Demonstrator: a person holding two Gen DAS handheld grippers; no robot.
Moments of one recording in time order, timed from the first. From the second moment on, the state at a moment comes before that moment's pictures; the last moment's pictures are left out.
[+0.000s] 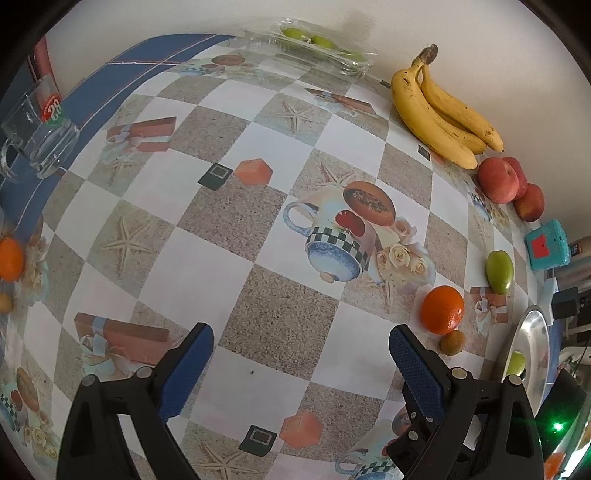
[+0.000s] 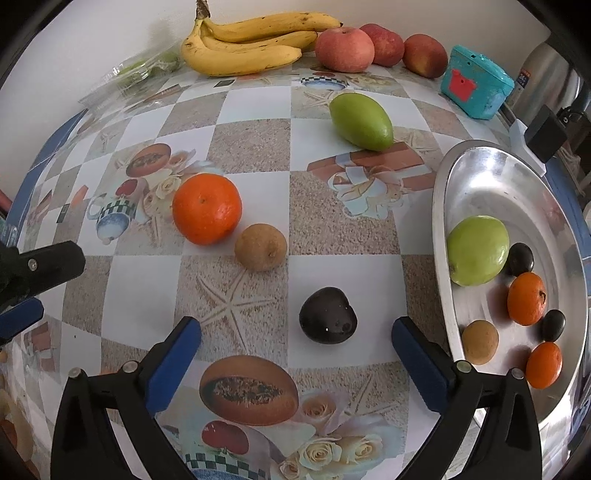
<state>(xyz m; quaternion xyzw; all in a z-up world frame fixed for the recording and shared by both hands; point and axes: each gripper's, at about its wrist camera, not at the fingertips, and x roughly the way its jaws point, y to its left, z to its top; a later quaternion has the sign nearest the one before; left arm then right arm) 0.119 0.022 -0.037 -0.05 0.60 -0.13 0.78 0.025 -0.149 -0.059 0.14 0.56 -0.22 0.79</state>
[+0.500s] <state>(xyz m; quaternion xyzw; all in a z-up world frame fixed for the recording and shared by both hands) 0.118 0.022 -0.037 -0.05 0.61 -0.13 0.78 0.013 -0.136 -0.063 0.14 0.54 -0.23 0.79</state>
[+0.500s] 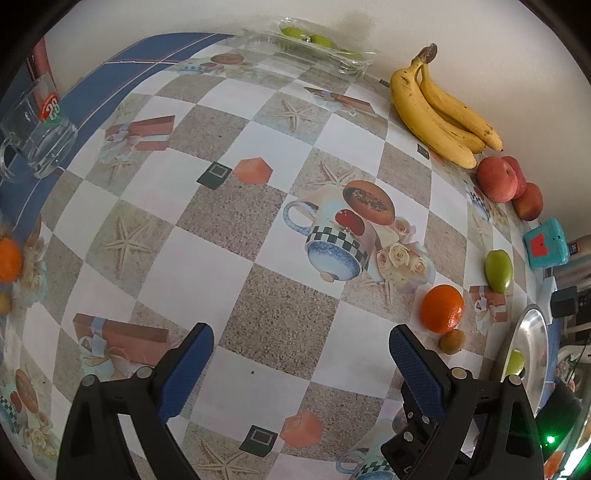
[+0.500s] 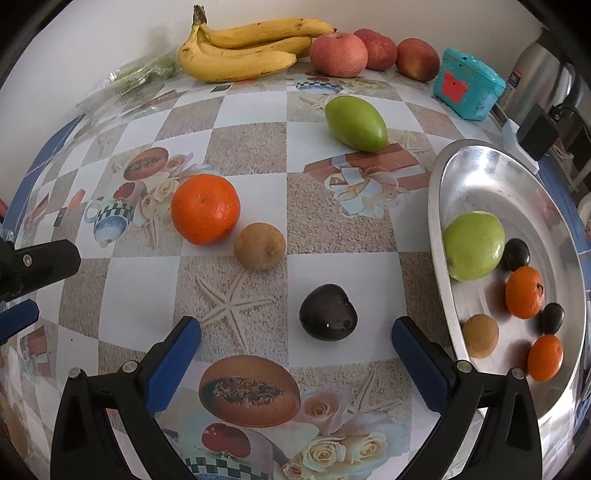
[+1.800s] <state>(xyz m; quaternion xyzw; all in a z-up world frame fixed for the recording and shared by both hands) 0.121 -0.001 -0.051 -0.02 0.61 -0.13 0.78 0.006 -0.155 -0.043 0.16 0.53 -0.22 0.80</state>
